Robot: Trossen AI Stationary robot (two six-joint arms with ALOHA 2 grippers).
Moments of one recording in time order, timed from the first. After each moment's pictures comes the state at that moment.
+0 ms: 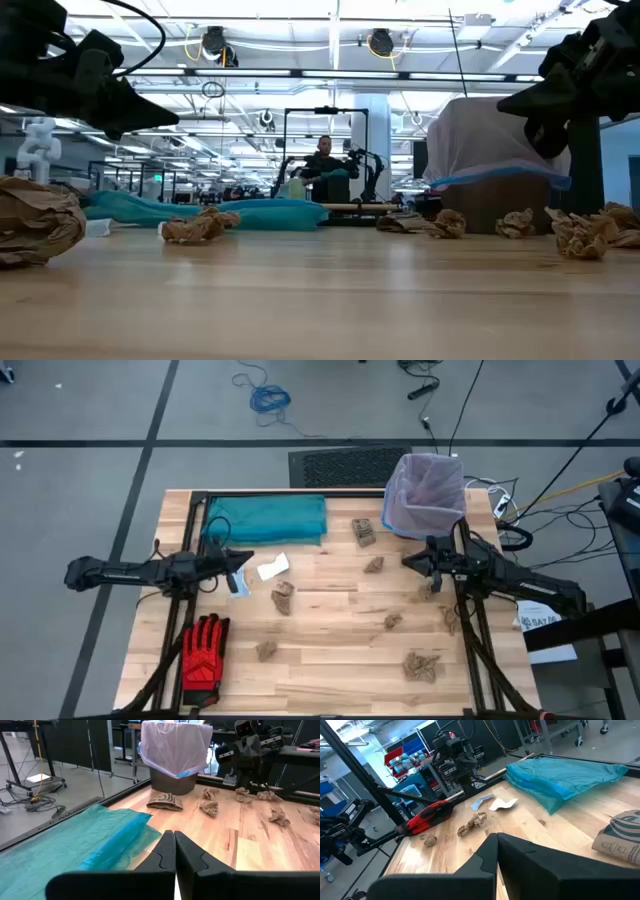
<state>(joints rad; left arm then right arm) 0.01 0.19 0.01 0.06 -0.38 -0.10 -0.31 0.04 0.07 -0.12 -0.21 0.45</state>
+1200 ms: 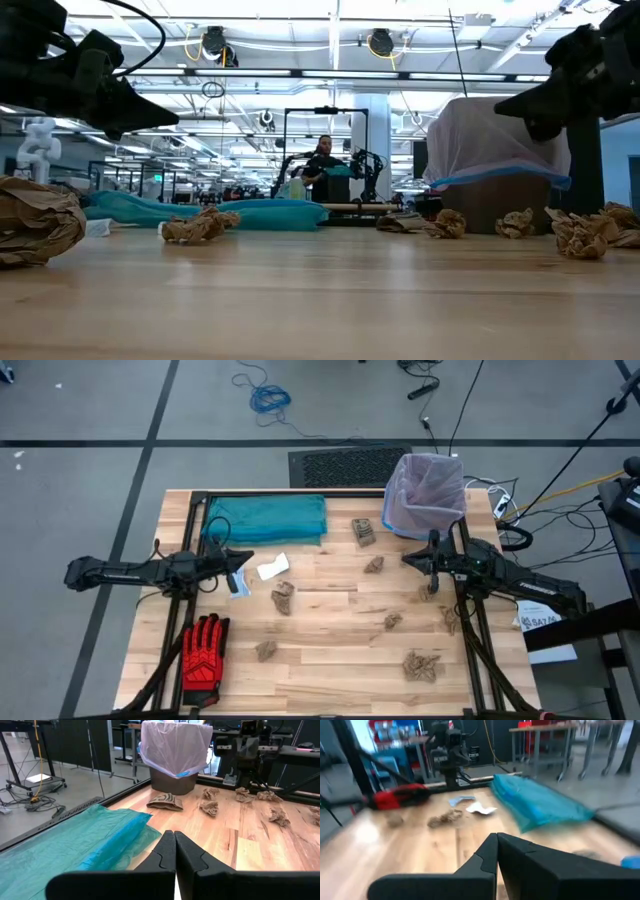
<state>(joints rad) 0.01 0.19 0.01 0.06 -0.38 -0.10 -0.31 0.04 0.07 -0.12 -0.16 0.07</state>
